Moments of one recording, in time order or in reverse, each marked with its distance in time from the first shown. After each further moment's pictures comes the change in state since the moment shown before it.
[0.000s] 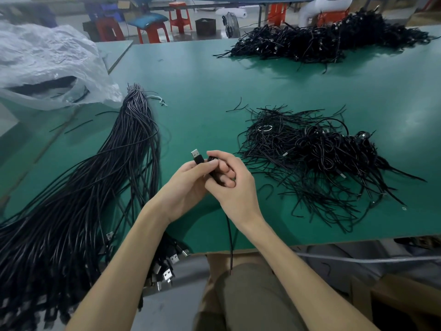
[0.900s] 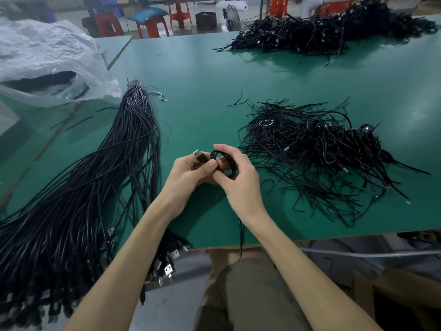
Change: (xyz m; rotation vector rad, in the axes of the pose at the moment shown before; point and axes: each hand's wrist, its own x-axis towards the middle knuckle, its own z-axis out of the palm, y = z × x) left_hand 0.006 -0.019 -0.014 0.190 0.255 0.150; right_hand 0.005 0.006 -0.007 -0.094 0.020 0.015
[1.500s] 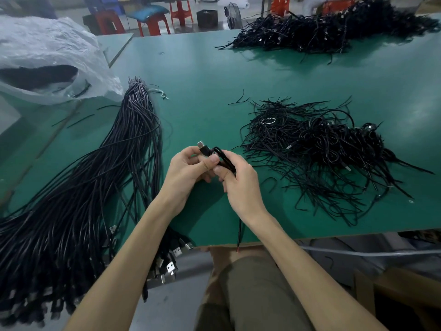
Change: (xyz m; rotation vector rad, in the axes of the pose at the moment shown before) left_hand 0.002 0.000 -0.003 0.020 0.116 0.012; right_hand 0.003 0.006 0.004 -0.065 -0.071 0.036
